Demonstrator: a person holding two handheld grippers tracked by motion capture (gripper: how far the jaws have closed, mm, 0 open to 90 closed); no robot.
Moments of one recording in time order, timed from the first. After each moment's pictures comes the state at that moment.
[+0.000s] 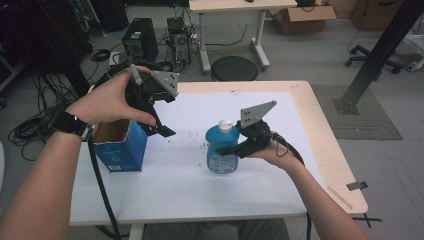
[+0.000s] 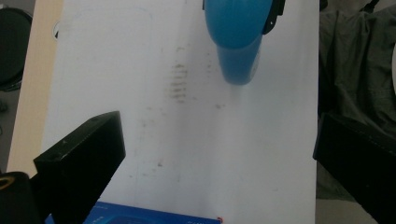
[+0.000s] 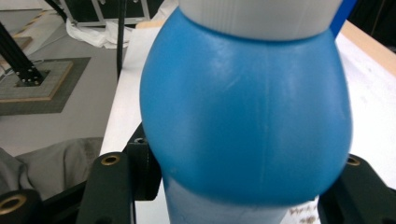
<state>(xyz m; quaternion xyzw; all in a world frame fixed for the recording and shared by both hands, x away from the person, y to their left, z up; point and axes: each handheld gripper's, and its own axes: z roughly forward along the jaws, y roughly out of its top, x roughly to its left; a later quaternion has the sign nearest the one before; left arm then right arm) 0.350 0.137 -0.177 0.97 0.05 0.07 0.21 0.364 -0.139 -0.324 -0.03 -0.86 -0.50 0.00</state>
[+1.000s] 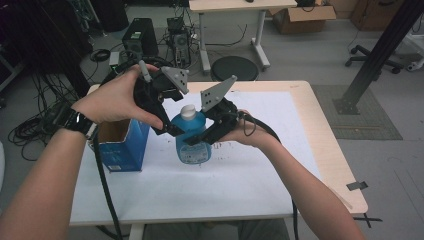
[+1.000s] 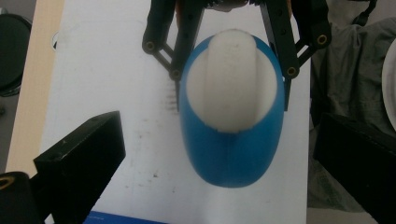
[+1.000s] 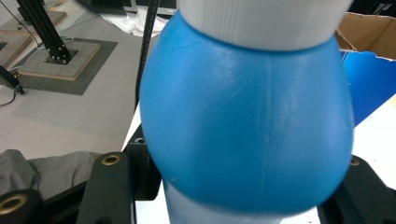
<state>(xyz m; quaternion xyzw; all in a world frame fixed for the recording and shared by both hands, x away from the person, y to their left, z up) 0.345 0.117 -0.167 0.97 0.05 0.07 0.21 0.373 -0.056 -0.265 0.06 -0.88 -0.48 0.02</state>
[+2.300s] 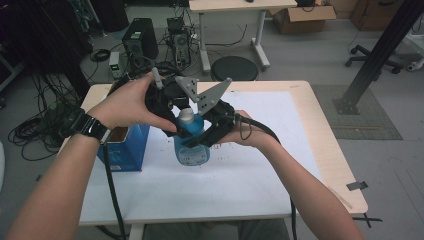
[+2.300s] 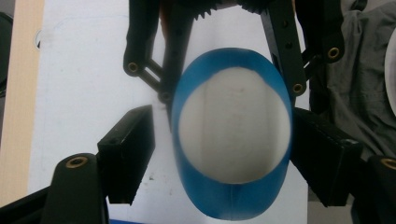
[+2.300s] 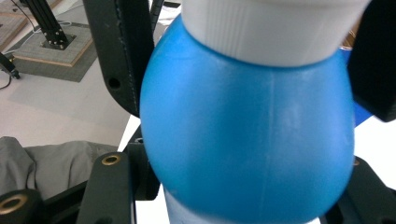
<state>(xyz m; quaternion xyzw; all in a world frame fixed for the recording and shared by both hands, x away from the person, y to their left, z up) 0.343 0.100 -0.180 0.98 0.03 0.06 0.19 0.367 -0.050 -0.265 0.07 -0.89 -0.46 0.01</state>
